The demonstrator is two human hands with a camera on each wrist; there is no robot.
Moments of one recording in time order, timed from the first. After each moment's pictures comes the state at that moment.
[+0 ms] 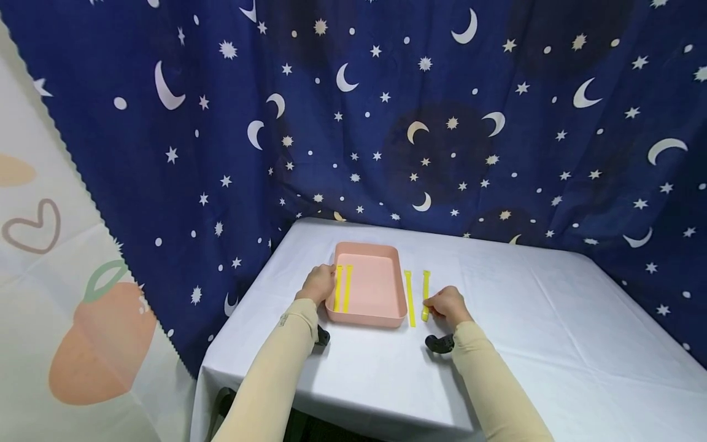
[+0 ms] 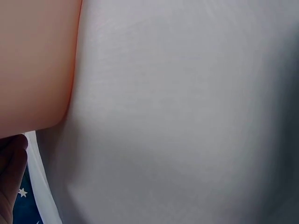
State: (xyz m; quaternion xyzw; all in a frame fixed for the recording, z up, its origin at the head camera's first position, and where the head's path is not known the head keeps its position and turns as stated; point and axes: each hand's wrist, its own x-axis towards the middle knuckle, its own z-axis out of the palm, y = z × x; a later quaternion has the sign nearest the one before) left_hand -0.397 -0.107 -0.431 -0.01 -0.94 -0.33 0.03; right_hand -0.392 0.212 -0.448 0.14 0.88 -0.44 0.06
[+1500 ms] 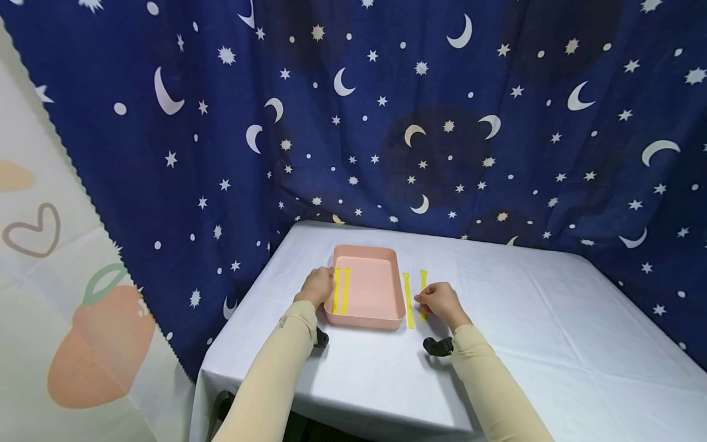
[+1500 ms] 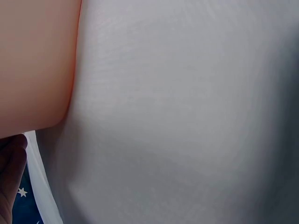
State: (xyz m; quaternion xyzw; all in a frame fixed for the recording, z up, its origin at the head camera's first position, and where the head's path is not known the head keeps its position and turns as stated) left_hand -0.400 -0.106 -0.435 0.00 -0.94 -0.33 0.01; right_hand -0.387 0.204 -0.439 0.03 0.90 -0.43 0.02
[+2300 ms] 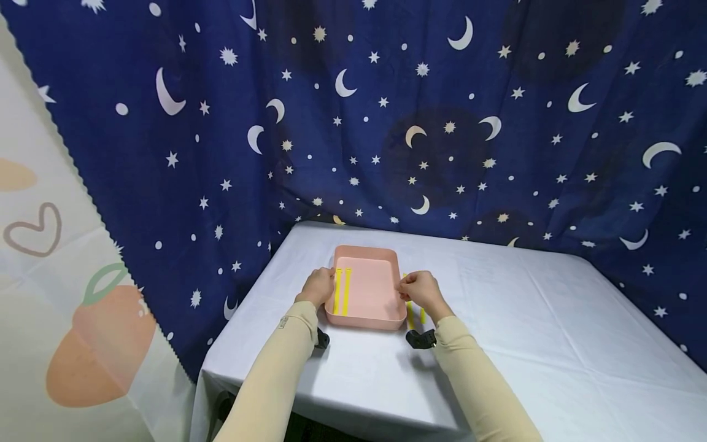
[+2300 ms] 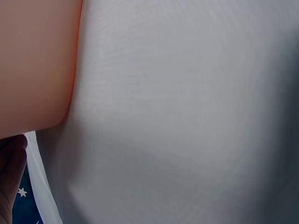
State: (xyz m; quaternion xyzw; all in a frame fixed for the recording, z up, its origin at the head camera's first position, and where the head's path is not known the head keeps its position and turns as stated) left_hand -0.400 -0.105 -0.433 0.00 -0.95 -0.32 0.01; right_hand -0.386 0.154 -0.415 -0.02 0.87 -0.49 -0.02
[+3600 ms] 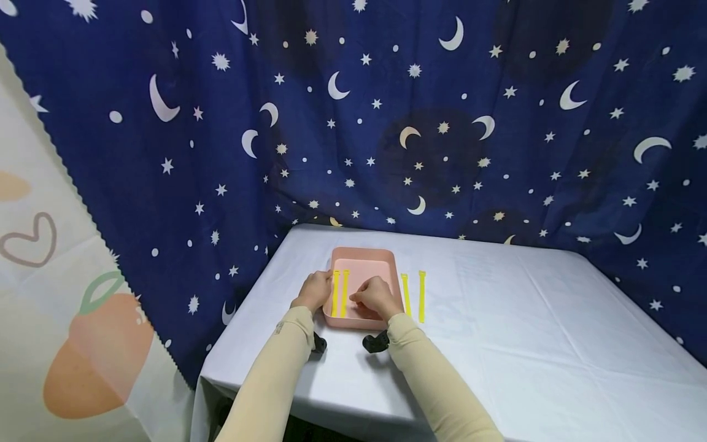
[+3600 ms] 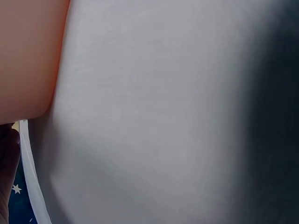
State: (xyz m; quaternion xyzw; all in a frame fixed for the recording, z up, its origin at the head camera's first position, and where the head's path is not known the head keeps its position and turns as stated) left_hand -0.400 -0.109 -0.441 -0.01 -0.94 -0.34 0.03; right_hand -0.384 0.064 -0.432 -0.04 0.90 -0.43 0.02
